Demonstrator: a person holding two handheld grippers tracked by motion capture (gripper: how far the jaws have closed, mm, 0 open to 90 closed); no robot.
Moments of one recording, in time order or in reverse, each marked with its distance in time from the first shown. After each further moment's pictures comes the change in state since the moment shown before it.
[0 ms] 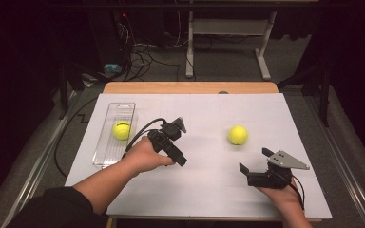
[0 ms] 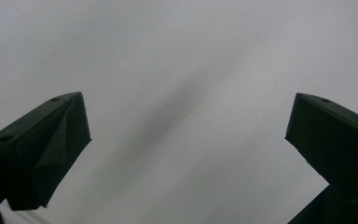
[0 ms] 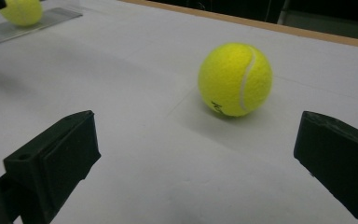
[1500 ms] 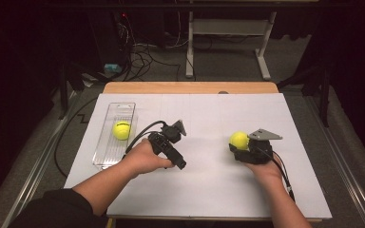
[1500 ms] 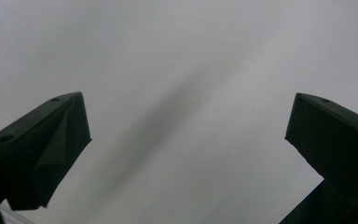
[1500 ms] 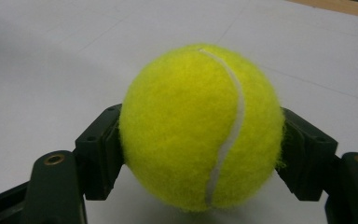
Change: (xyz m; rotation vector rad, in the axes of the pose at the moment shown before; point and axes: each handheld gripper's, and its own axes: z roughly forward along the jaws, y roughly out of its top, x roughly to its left) left arm 0.000 -0.002 0.006 0.020 -0.029 0.015; right arm -0.006 0.030 0.064 0.168 -0.038 0.004
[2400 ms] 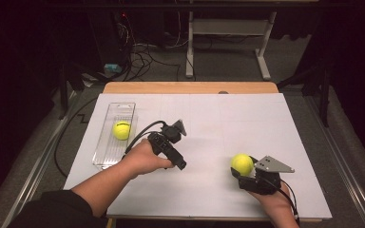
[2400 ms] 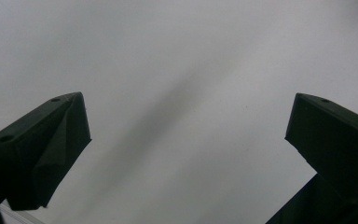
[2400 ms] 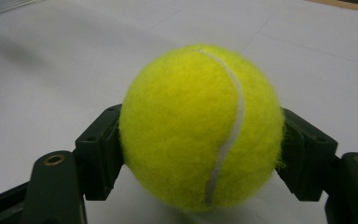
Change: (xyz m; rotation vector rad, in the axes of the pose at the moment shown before) left arm -0.004 -0.001 -0.006 -0.001 -0.006 -0.004; right arm 0.036 -0.045 -0.051 -0.072 0.071 -0.033
